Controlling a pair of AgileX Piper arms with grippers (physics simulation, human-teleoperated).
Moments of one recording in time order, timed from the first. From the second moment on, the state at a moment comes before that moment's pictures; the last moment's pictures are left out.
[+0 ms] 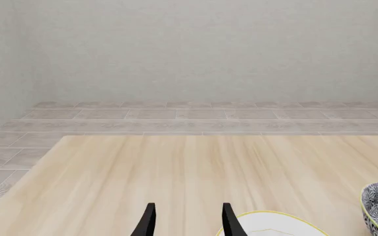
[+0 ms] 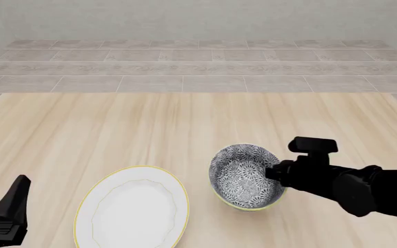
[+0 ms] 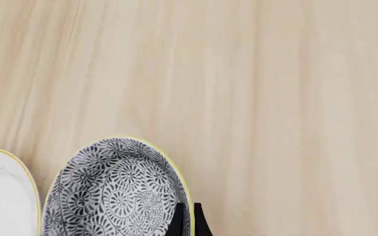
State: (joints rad) left arm 0.00 0.00 0.00 0.00 0.00; right arm 0.34 1.46 -0.48 -0.13 0.27
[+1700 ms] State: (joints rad) left arm 0.00 0.00 0.00 0.00 0.00; right arm 0.39 1.19 -0.73 0.21 0.39
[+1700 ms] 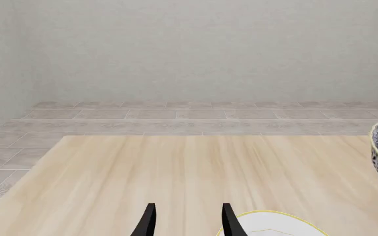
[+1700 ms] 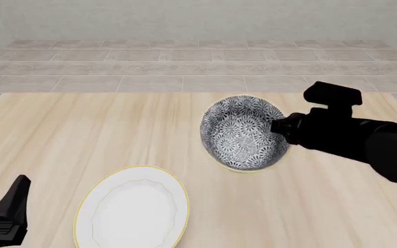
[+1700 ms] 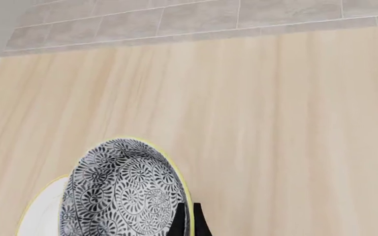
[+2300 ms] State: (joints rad) left arm 0.00 0.00 0.00 0.00 0.00; right arm 0.57 1.23 -0.94 0.34 0.38
